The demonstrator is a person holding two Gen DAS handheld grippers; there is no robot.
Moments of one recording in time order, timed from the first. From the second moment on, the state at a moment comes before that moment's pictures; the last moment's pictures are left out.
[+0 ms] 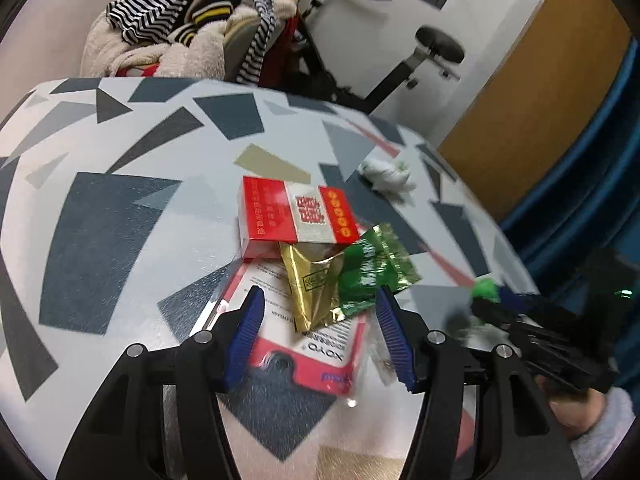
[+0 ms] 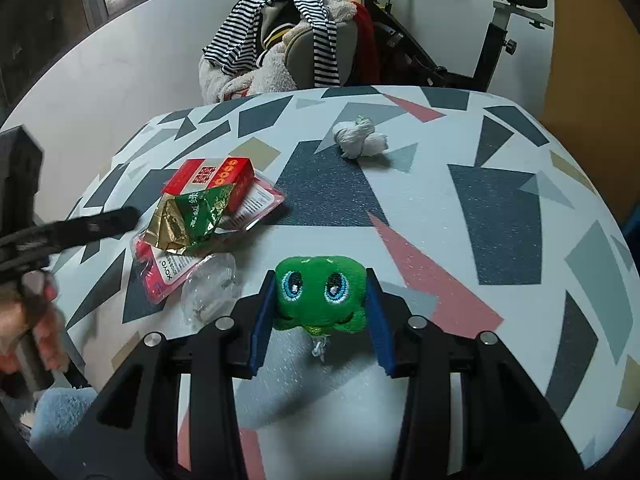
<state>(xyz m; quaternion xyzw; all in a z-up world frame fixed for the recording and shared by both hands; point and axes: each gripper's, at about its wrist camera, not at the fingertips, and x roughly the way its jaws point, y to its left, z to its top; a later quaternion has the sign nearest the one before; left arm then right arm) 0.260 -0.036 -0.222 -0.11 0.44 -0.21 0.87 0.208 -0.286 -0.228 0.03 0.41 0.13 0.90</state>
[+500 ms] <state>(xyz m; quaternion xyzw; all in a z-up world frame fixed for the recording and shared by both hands) 0.245 -0.042 -0.206 -0.08 0.42 -0.23 0.87 0.179 -0.301 -0.214 0.05 0.39 0.14 0.91</state>
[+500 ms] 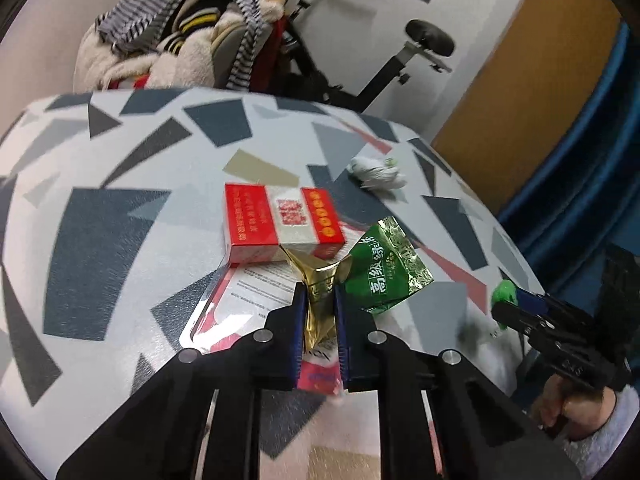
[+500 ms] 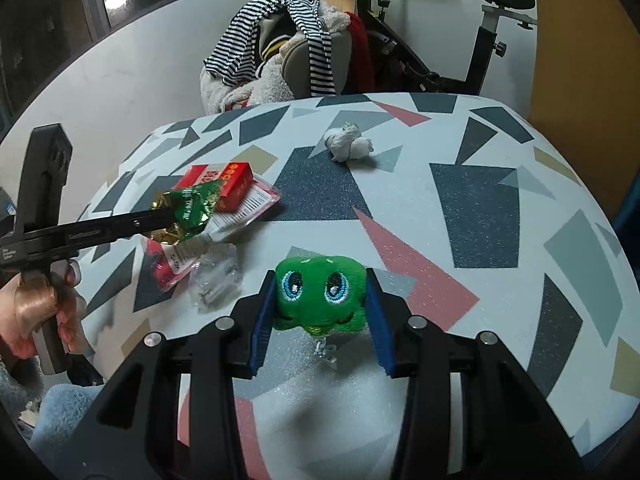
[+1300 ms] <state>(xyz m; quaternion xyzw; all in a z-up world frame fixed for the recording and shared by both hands) 0.086 -0.015 -0.146 -0.02 0.36 -0.24 0.90 0.094 -0.261 -0.170 0.01 0.36 0.19 0.91</state>
